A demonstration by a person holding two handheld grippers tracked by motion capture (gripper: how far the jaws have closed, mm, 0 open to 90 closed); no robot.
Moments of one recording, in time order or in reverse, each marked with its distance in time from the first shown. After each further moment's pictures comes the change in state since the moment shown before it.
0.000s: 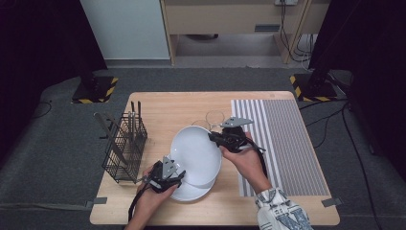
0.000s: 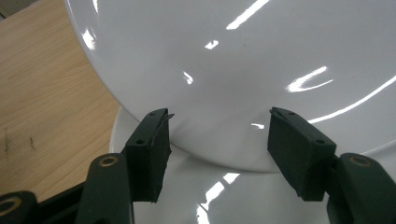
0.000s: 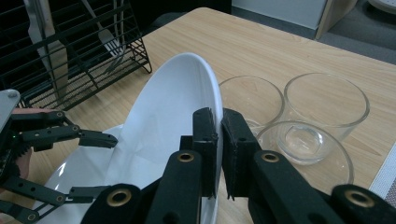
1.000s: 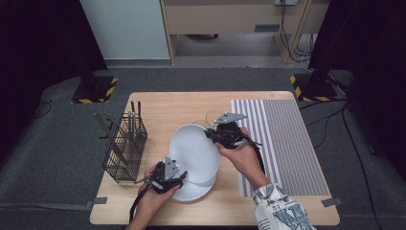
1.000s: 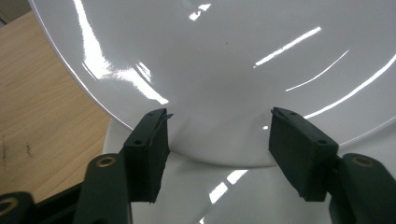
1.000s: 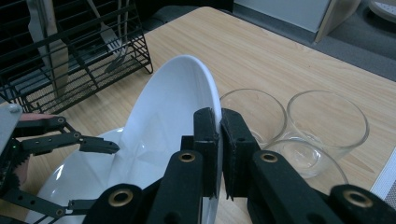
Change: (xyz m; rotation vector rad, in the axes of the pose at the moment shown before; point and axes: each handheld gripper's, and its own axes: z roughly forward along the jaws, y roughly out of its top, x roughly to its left) left arm -0.004 0.002 0.002 -0.002 0.005 0.021; right arm 0.007 0.019 0.004 0.028 -0.006 -0.061
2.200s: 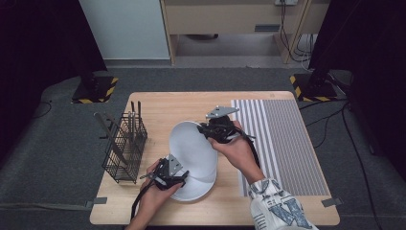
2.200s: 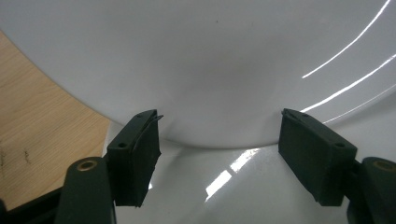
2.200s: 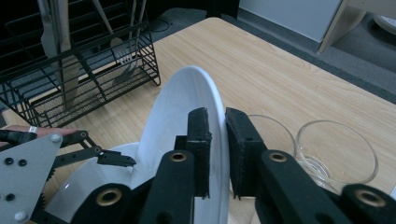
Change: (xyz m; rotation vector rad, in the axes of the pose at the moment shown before) left arm 0.001 0.008 0.010 0.053 0.005 0.029; right arm 0.011 0.025 0.007 0.001 0.014 -0.045
